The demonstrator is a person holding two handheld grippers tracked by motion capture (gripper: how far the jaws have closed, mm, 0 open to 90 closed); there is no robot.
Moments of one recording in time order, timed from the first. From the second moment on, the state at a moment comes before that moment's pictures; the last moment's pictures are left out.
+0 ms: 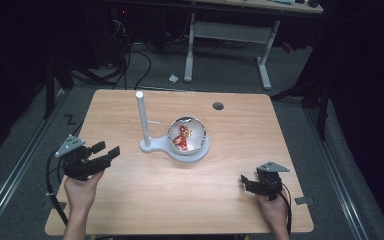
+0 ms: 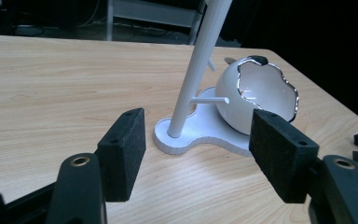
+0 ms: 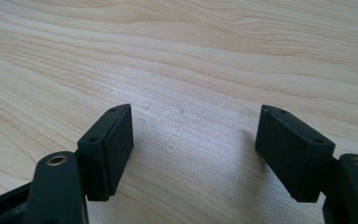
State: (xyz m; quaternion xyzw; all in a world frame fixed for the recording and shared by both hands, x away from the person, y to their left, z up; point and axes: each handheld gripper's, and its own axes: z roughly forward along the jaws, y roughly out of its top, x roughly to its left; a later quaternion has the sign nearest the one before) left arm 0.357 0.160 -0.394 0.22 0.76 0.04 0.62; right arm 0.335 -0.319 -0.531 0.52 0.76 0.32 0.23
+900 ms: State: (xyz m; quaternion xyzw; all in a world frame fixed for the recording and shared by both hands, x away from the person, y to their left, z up) left arm 0.353 0.161 -0.444 0.21 0.78 0.05 0.58; right arm 0.335 -0.319 -0.531 0.52 0.76 0.32 0.23
